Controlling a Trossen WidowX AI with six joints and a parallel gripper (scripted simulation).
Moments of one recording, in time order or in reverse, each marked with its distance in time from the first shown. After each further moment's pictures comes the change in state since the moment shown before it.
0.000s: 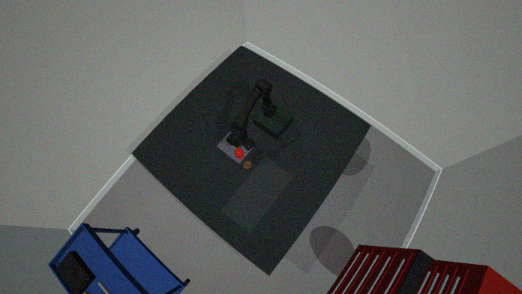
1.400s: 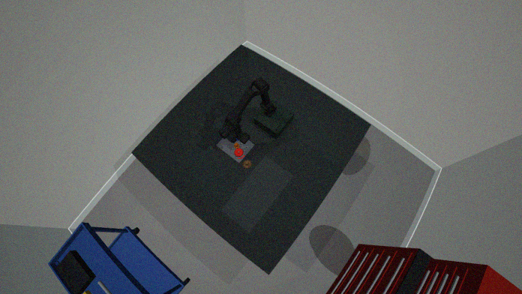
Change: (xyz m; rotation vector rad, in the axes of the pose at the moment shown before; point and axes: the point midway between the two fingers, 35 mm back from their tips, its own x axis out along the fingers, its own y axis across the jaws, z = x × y) arm 0.020 -0.053 0.007 -0.191 0.004 -0.004
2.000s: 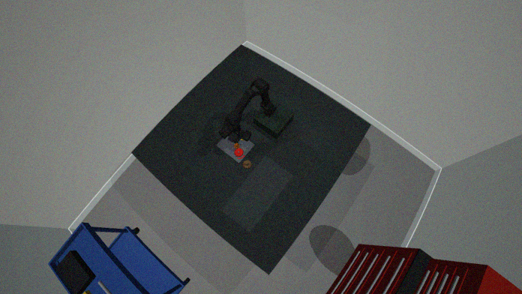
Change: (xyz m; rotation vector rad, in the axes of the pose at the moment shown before) arm 0.000 0.000 0.000 -0.300 0.001 0.000
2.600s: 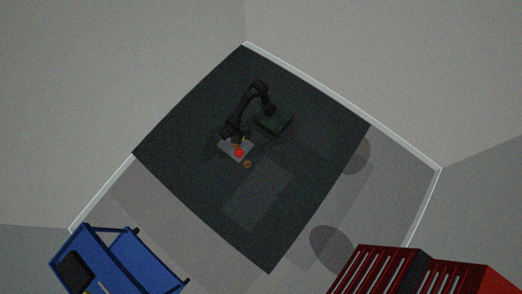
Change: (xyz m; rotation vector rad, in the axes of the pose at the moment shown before) arm 0.021 -0.001 0.001 -0.248 -0.004 -0.002
